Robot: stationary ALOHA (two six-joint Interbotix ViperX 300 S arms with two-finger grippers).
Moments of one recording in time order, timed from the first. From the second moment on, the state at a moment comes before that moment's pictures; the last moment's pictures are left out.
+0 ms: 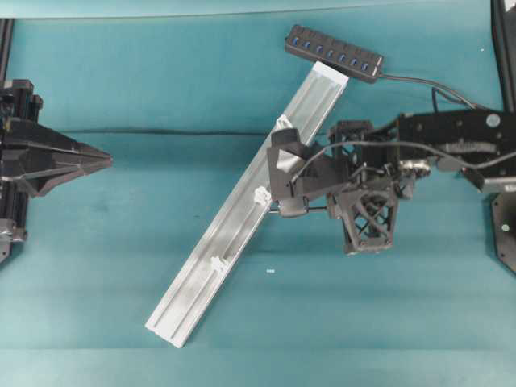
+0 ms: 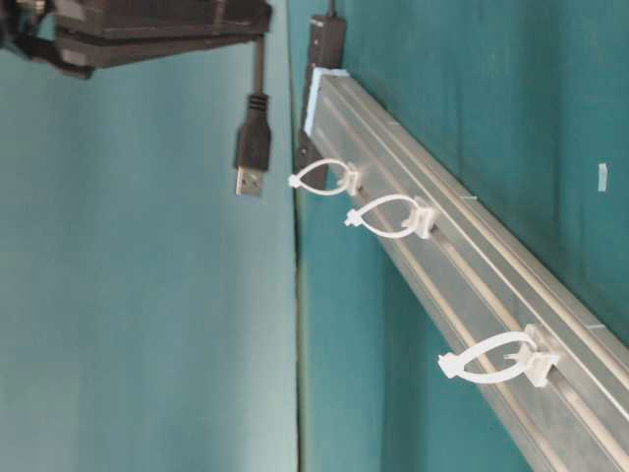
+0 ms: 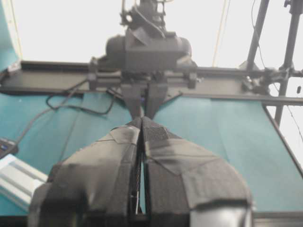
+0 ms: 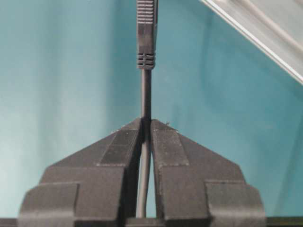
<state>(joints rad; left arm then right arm) 0.01 -0.88 1.02 0.02 -0.23 -0.03 -0.03 -0.08 0.36 0.04 1.06 -0.16</state>
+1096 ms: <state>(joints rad) 0.01 -0.94 1.02 0.02 -0.09 -0.11 -0.42 -0.07 0.21 0.03 1.18 -0.74</state>
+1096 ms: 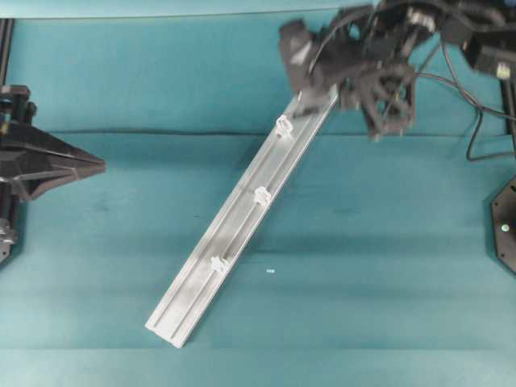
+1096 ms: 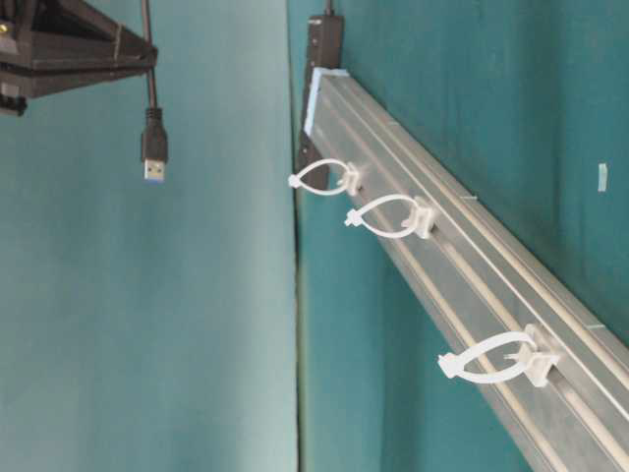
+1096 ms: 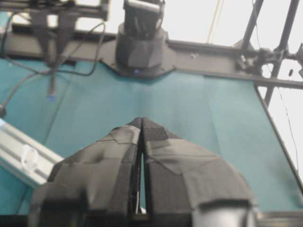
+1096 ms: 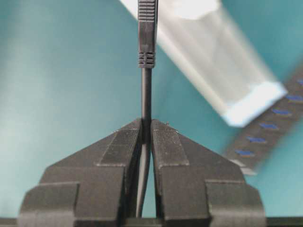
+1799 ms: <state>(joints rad) 0.06 -0.81 0.98 0.02 -0.07 -0.14 -0.63 -0.03 0.34 0.03 0.94 -1.12</state>
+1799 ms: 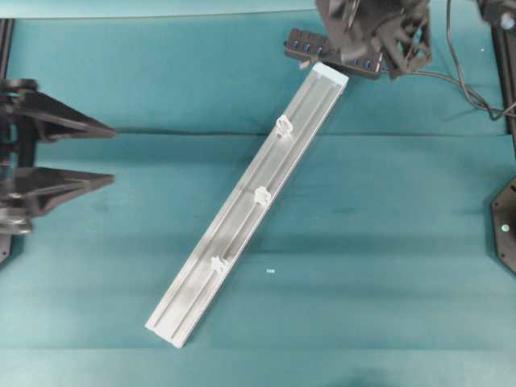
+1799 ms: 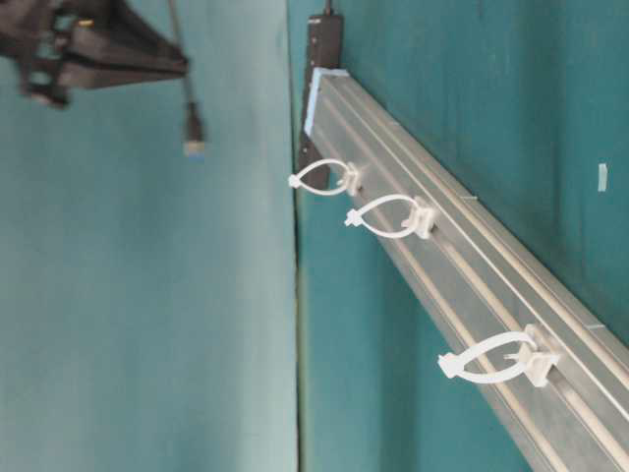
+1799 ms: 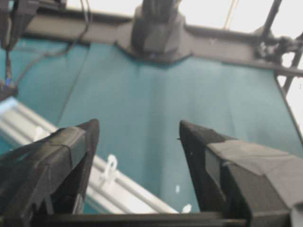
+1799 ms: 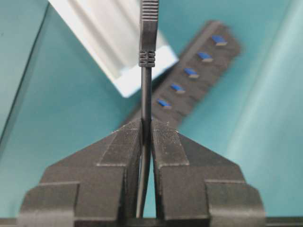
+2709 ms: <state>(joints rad) 0.11 -0.55 0.87 0.02 -0.10 -0.29 -0.69 0.02 0.40 0.03 0.82 -1.33</state>
